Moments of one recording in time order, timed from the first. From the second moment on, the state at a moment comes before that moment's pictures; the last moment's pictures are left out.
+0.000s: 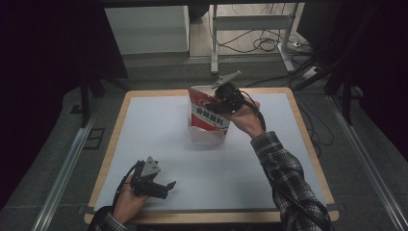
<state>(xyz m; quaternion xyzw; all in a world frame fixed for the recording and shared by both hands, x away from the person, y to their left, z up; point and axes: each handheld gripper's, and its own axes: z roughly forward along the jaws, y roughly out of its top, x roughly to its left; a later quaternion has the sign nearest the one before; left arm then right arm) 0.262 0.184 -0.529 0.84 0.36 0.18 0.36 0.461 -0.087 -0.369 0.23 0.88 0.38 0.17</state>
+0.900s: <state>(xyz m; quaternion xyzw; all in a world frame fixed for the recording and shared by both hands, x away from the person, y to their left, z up) 0.262 0.183 -0.529 0.84 0.37 0.17 0.36 0.446 -0.115 -0.358 0.24 0.86 0.41 0.16</state>
